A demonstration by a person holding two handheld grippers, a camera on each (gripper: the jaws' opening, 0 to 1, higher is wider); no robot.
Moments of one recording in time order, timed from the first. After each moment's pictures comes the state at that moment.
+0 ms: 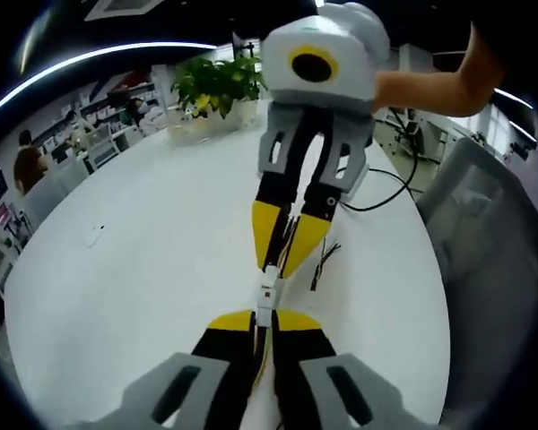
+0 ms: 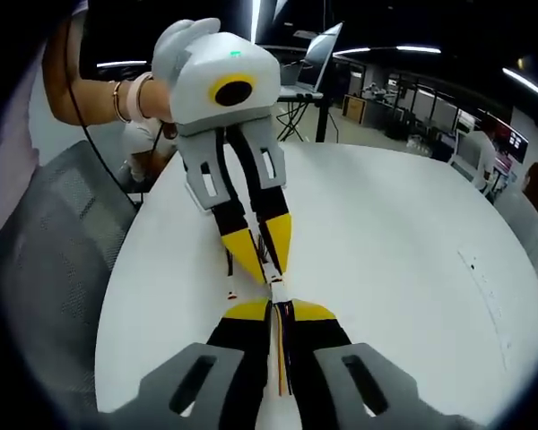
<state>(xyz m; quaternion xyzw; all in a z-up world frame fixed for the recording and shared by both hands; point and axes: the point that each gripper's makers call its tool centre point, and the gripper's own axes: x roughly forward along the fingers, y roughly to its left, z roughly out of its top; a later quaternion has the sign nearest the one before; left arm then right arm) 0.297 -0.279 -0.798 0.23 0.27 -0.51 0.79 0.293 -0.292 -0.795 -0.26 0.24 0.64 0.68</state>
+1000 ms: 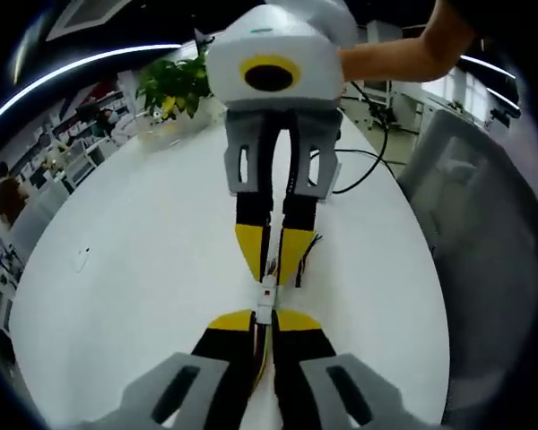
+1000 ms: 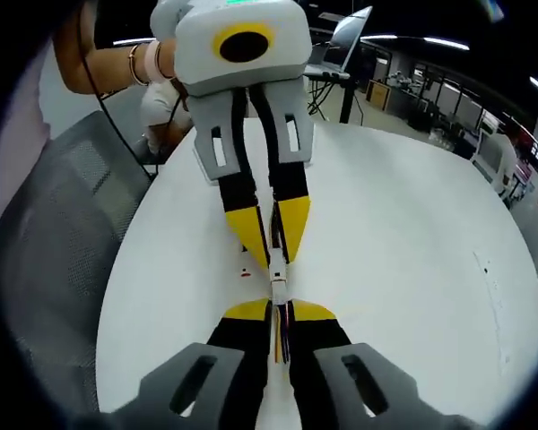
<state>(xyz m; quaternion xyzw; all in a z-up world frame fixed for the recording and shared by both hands) 0.287 -0.290 -0.796 0.29 0.26 -0.55 0.74 0.283 -0.299 -0.812 -0.31 0.27 0.66 0.63</state>
